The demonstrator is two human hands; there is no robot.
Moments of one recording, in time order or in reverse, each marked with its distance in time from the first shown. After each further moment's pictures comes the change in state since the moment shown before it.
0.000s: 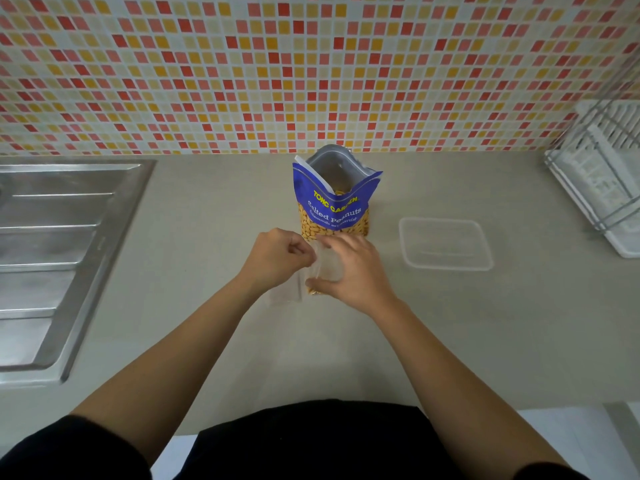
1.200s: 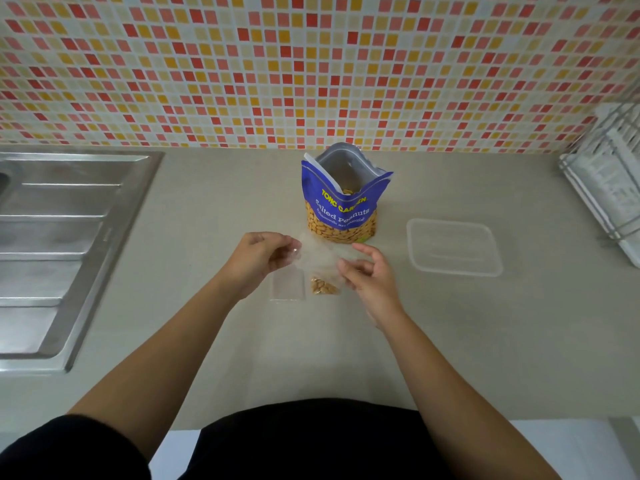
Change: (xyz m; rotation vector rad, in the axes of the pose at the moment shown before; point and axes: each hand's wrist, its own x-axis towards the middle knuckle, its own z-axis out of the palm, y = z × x) left_hand 0.005 -0.034 -0.010 -0.871 -0.033 -0.269; right_hand -0.016 0.015 0.015 1.048 0.042 0.724
